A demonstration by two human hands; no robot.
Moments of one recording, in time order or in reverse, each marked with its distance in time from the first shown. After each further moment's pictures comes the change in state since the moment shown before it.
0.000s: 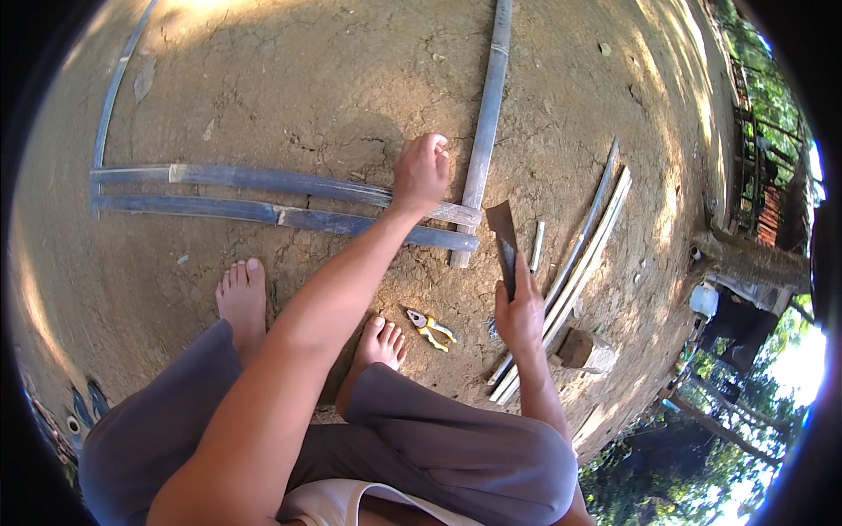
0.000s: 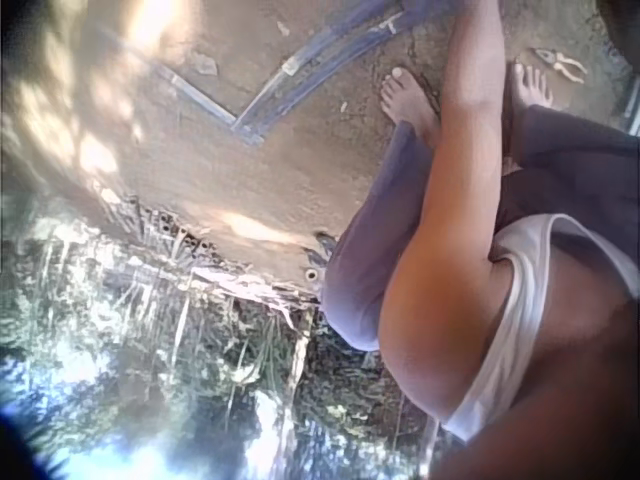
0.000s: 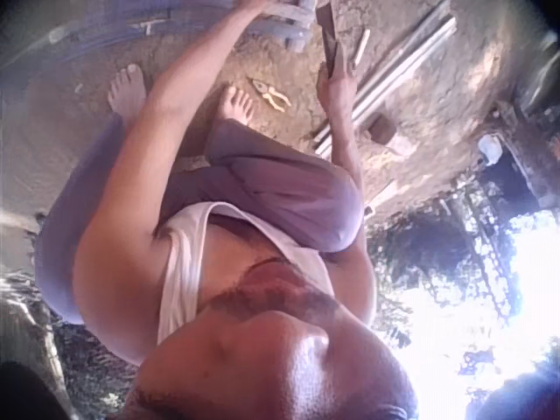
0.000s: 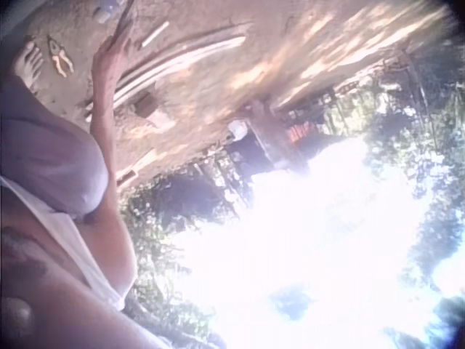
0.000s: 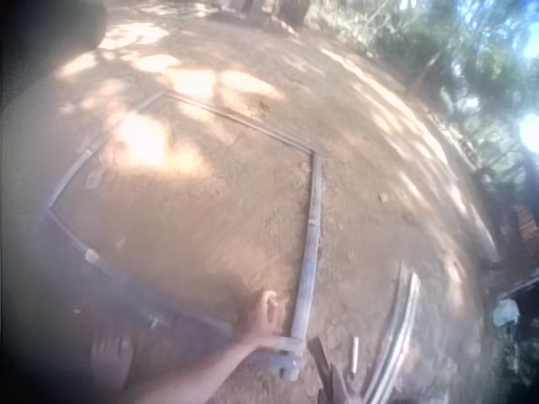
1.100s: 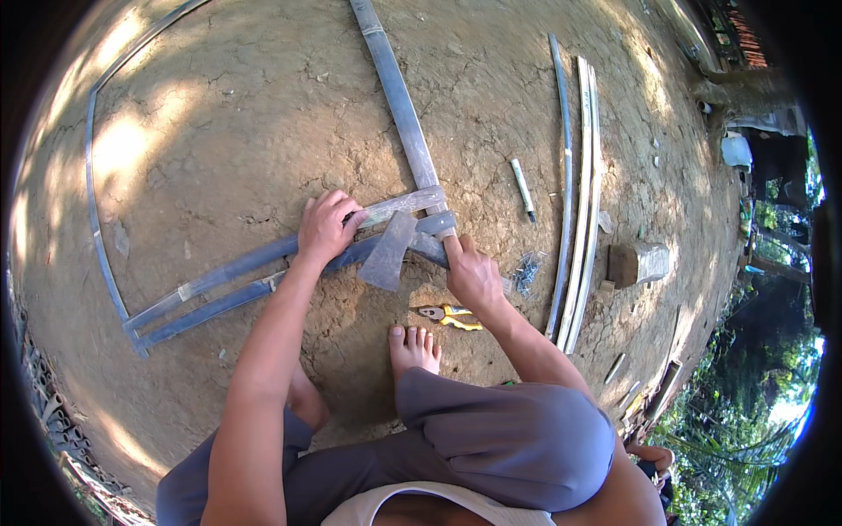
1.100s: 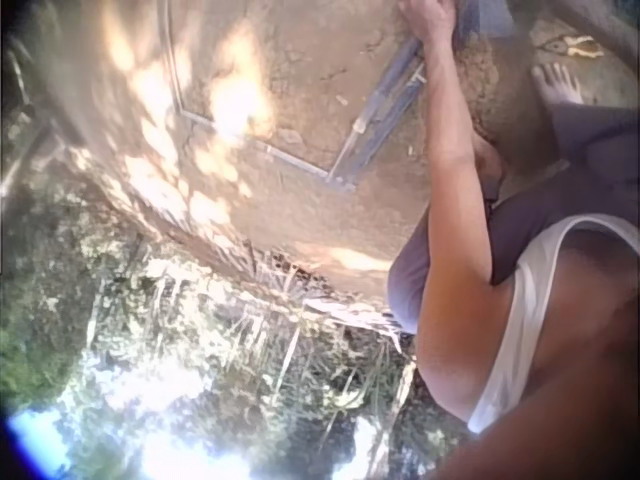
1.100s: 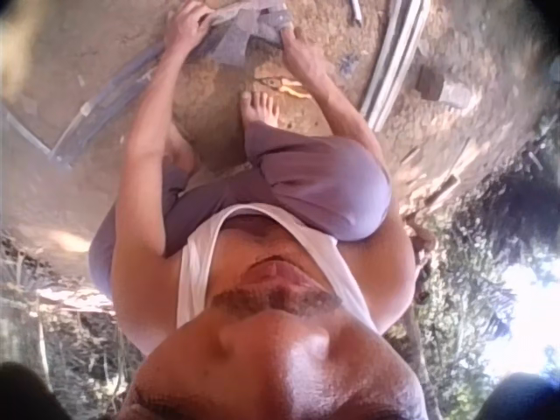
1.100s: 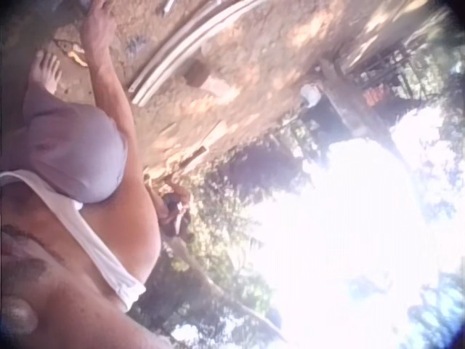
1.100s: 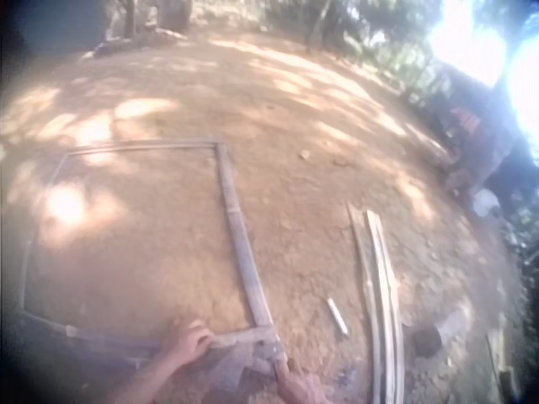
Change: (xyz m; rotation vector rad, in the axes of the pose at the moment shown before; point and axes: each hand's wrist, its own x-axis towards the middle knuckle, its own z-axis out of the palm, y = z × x) left_hand -0.013 -0.046 -0.082 0.373 -0.517 0.469; right_hand 0.003 -0.020 0.075 0.078 -0.143 0.280
